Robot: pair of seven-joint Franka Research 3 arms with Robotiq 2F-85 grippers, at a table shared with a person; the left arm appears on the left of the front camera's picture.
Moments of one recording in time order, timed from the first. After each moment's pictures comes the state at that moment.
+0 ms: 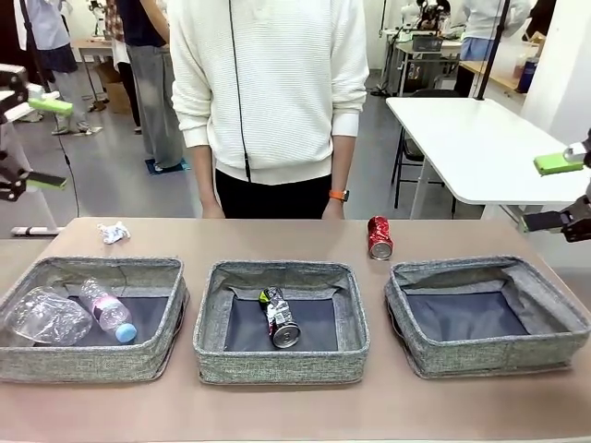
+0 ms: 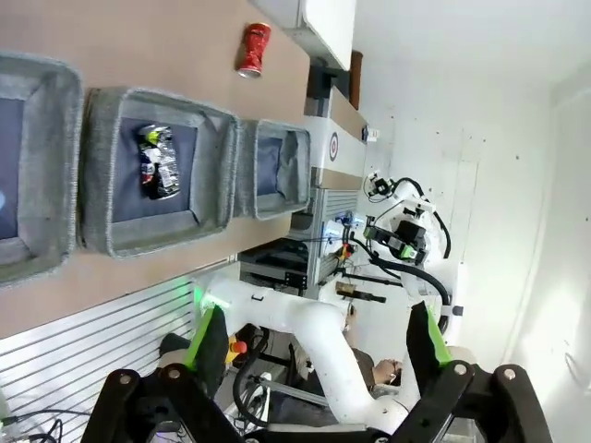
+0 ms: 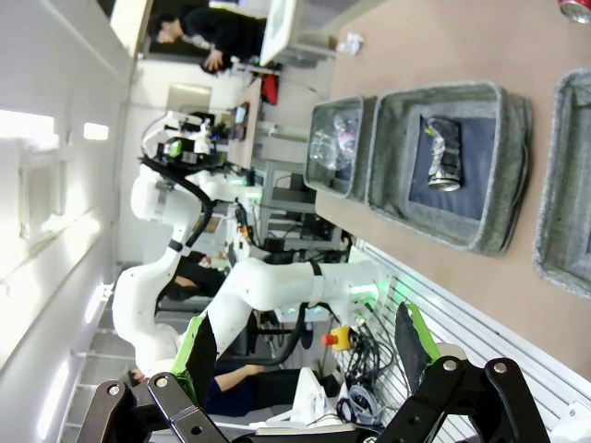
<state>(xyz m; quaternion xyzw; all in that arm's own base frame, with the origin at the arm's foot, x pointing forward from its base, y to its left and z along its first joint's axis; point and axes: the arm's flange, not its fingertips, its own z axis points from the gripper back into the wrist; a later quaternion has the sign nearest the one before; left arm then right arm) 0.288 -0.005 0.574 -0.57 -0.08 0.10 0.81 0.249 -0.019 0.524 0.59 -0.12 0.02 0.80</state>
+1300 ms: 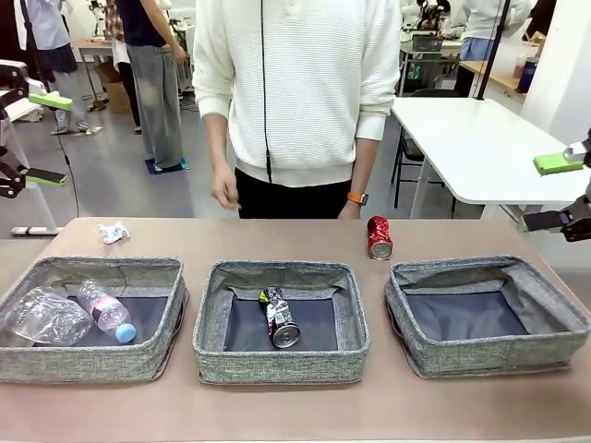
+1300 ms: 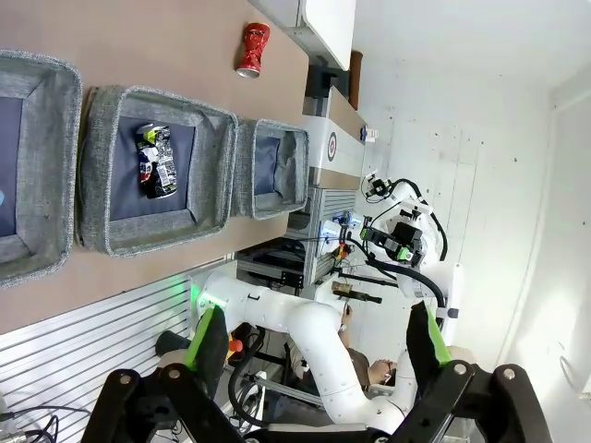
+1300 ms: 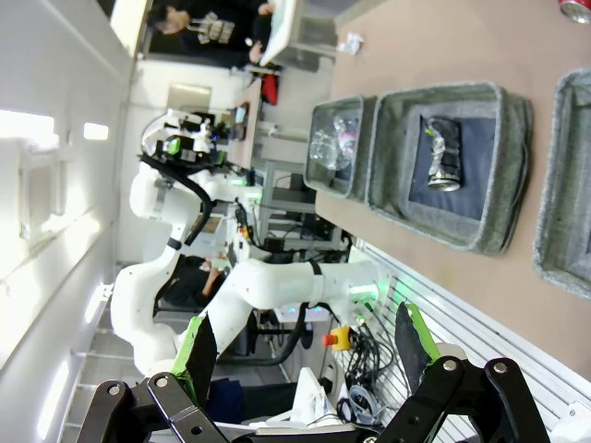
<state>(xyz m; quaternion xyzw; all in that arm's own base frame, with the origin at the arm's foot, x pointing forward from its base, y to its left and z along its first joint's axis) 0.291 -0.002 0.574 -0.57 -0.07 0.11 0.81 0.249 -0.019 0.524 0.59 -0.12 0.02 0.80</state>
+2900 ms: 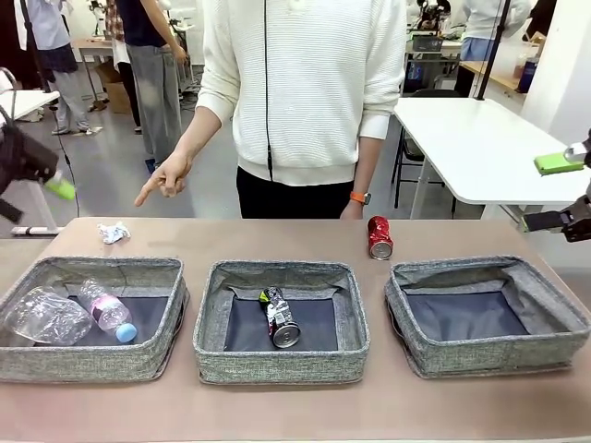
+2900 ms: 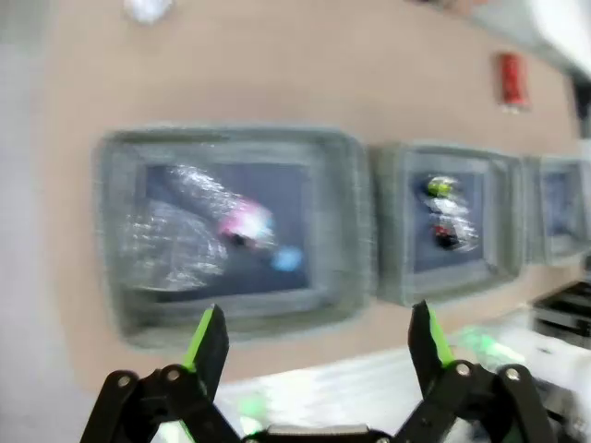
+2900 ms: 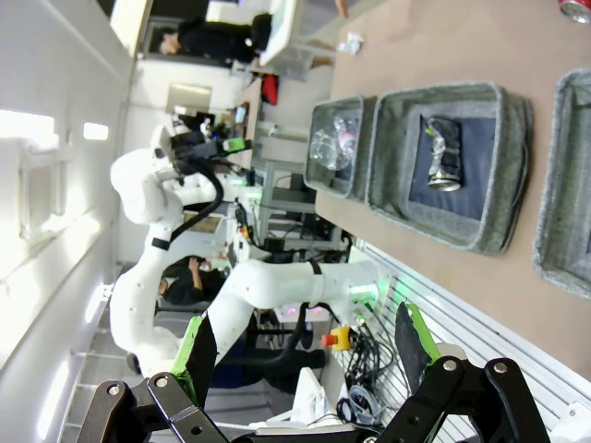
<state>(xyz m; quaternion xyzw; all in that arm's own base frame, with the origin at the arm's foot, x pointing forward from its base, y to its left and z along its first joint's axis) 0.303 -0.003 0.553 -0.17 -0.18 0.01 0.97 0.249 -0.019 0.525 0.59 -0.12 0.02 0.80</state>
